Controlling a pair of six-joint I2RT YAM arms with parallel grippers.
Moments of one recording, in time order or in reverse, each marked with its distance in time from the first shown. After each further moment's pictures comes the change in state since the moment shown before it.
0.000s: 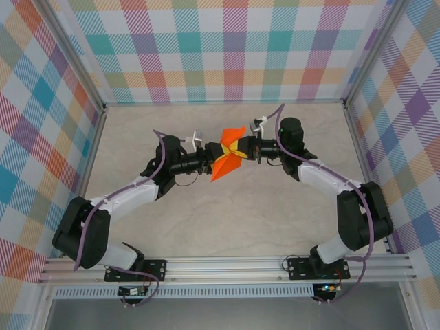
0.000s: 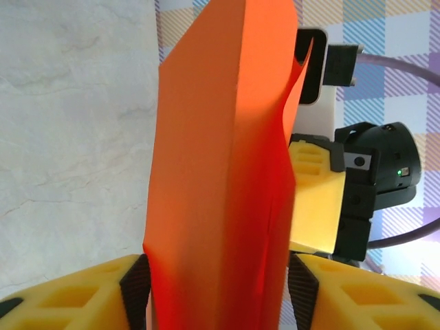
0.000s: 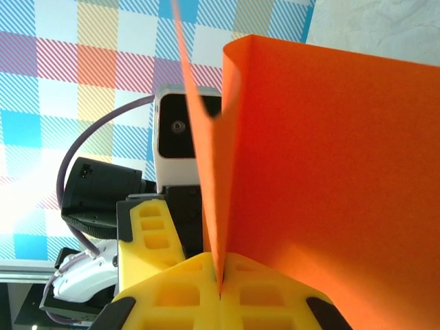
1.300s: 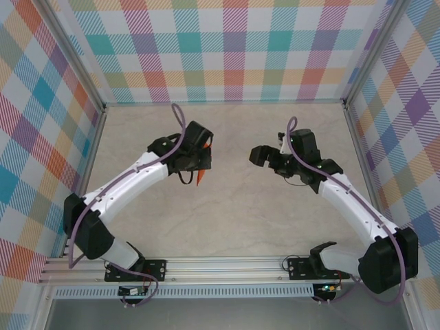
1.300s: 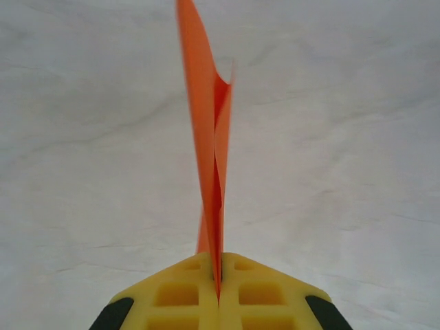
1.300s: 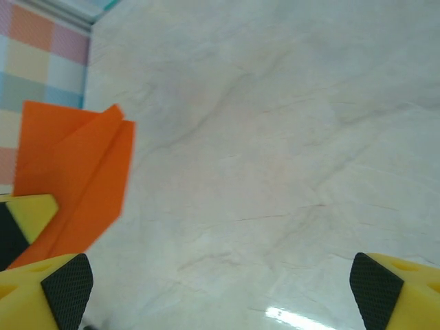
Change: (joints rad) left arm -0.193 0.133 0.636 -1.392 -0.976 0.704; right arm 0.000 -0.346 -0.003 -0.865 0.716 -0.518
